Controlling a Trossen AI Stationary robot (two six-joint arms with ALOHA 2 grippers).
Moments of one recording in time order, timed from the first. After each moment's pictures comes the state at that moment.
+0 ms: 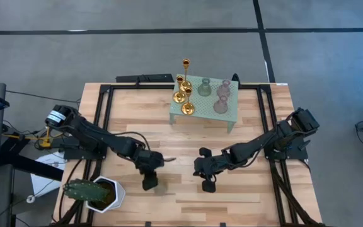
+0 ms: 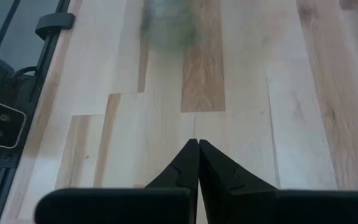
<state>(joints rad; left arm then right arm) -0.37 1.38 0.88 -0.36 0.28 -0.72 0.40 1.69 0.99 -0.11 0.09 0.38</state>
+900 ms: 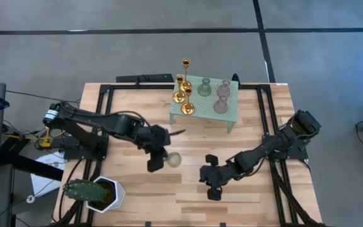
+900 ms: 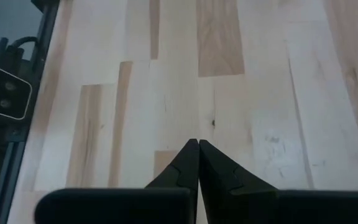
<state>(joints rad) -0.24 1.32 1.38 -0.85 0.02 -0.39 0.53 1.69 0.99 -0.19 0.20 0.50</state>
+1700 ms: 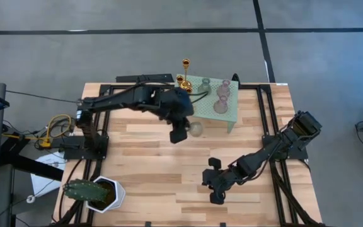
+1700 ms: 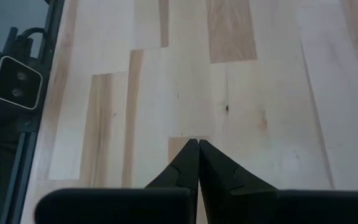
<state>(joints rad) -0.01 1.68 2.11 -1.17 0.00 -0.09 0.58 1.69 0.99 -0.22 0.24 0.56</state>
